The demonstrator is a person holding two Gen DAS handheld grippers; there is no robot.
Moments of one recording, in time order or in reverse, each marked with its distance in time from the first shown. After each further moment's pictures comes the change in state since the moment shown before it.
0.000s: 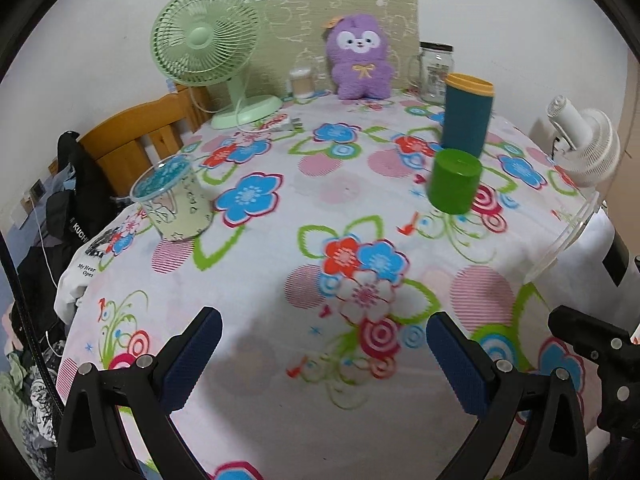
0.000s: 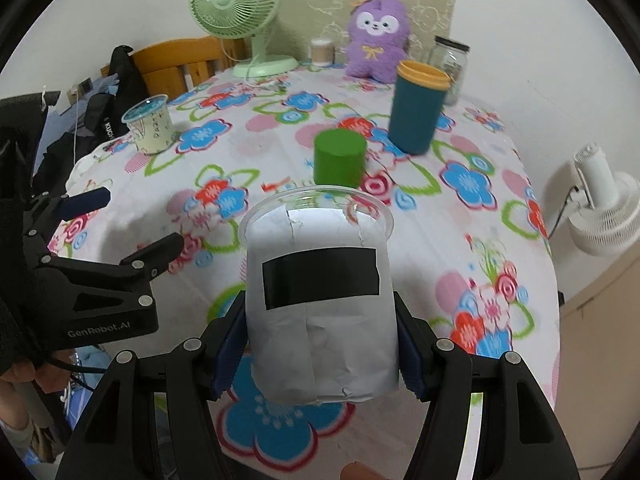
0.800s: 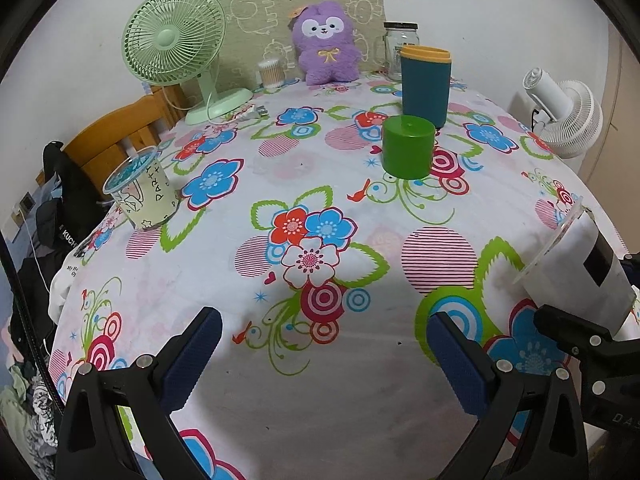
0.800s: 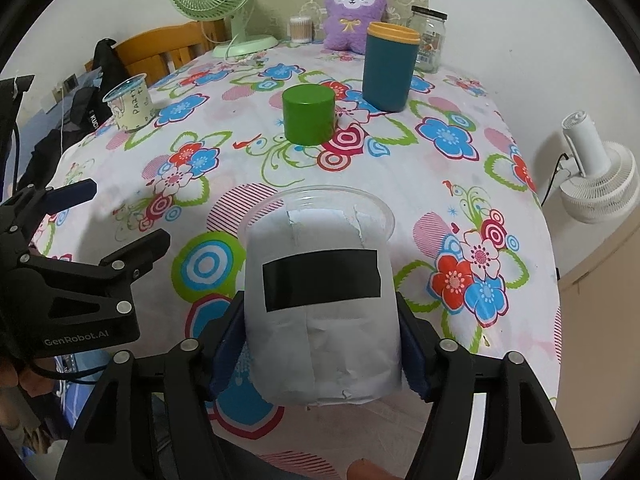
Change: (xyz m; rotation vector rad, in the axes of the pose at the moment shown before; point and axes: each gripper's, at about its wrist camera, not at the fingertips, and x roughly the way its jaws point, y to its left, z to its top) left arm -0.003 -0.034 -0.018 0.060 0.034 -0.026; right arm 0.008 -0.017 -0.029 0.033 0.054 -0.025
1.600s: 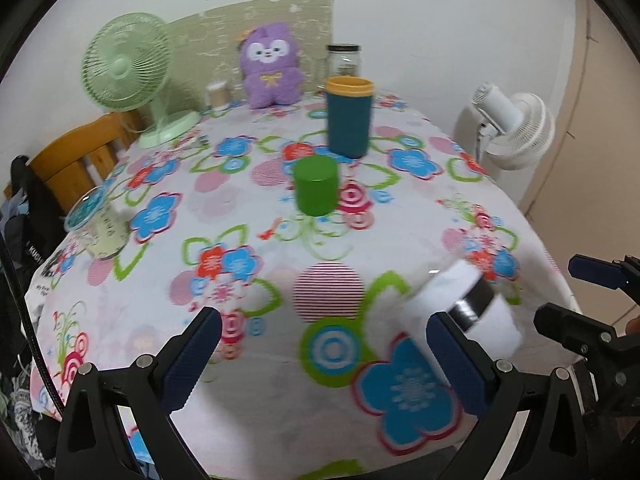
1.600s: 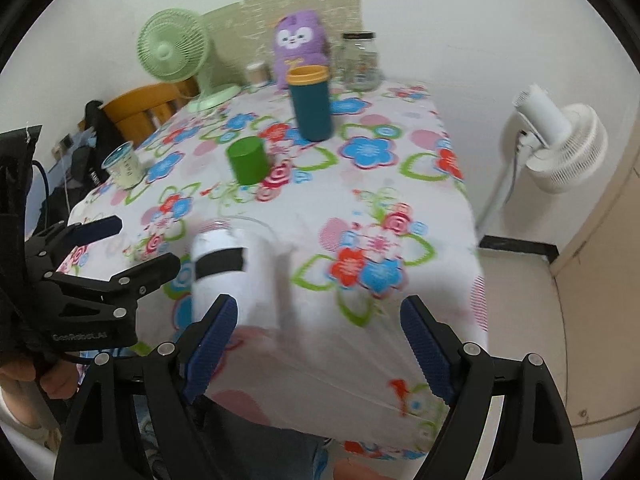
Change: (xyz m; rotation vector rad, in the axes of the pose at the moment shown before) left arm -0.038 -0.052 0.026 0.029 -0.017 -0.172; right arm -0.071 -0.081 -0.027 0.170 -0.103 0.034
